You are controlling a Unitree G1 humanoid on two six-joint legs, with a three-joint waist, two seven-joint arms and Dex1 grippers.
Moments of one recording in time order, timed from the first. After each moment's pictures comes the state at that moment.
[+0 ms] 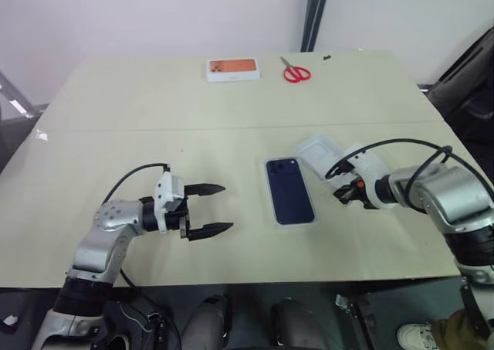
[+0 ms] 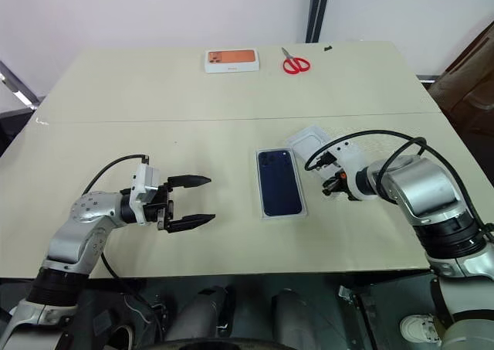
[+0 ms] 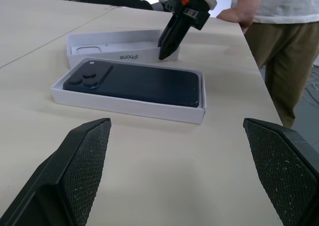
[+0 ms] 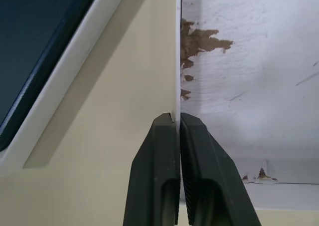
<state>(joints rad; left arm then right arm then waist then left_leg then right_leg) -0.21 0.55 -0.03 -0.08 -0.46 0.16 -1.22 -0.58 -0.87 0.18 -0.20 0.37 1.34 0.66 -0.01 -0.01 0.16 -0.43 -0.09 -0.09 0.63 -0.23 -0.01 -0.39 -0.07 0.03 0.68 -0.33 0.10</state>
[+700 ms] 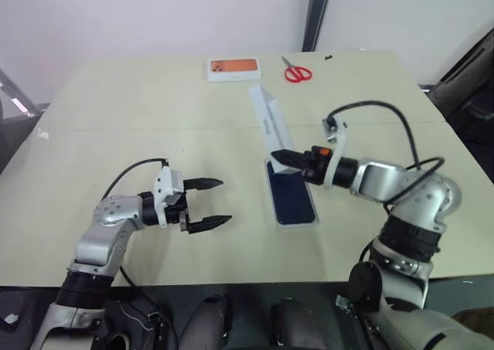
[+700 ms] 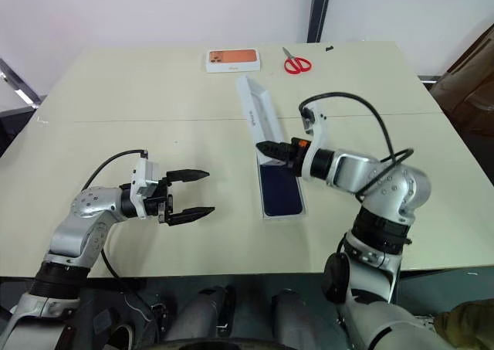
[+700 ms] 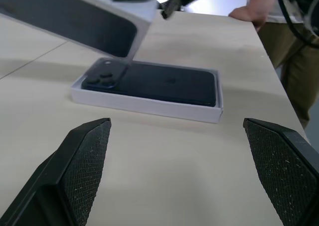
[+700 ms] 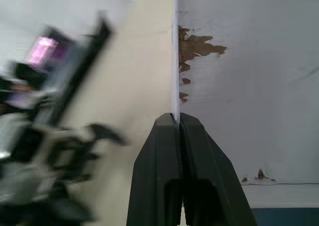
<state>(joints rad) -0.25 0.55 -0.02 -0.03 -0.44 0.14 -1.20 -0.63 -0.12 -0.52 -0.24 0.92 1.61 0.31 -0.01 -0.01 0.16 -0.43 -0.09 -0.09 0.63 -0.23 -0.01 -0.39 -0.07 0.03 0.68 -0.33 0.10</state>
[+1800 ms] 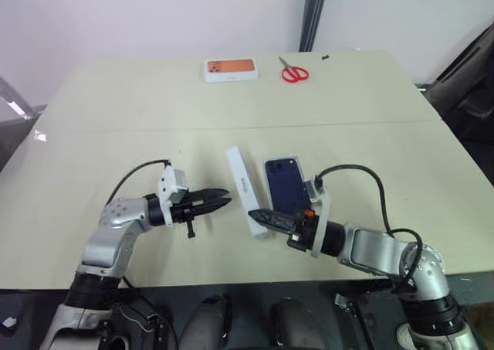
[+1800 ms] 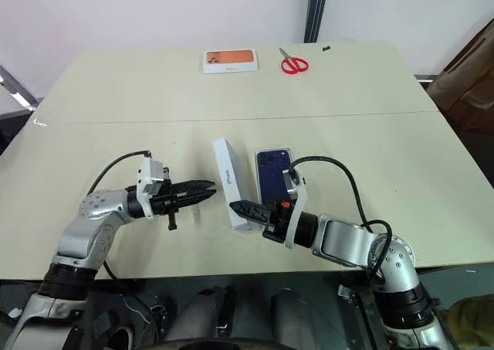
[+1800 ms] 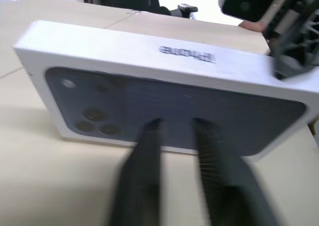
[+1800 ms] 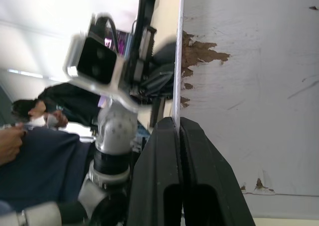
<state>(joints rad) -0.23 0.48 -0.05 -0.02 -0.44 0.16 -1.14 -0.17 -0.47 0.05 -0.36 1.95 0.97 -0.28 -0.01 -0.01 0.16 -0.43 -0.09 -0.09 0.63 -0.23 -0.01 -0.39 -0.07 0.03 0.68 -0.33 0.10</state>
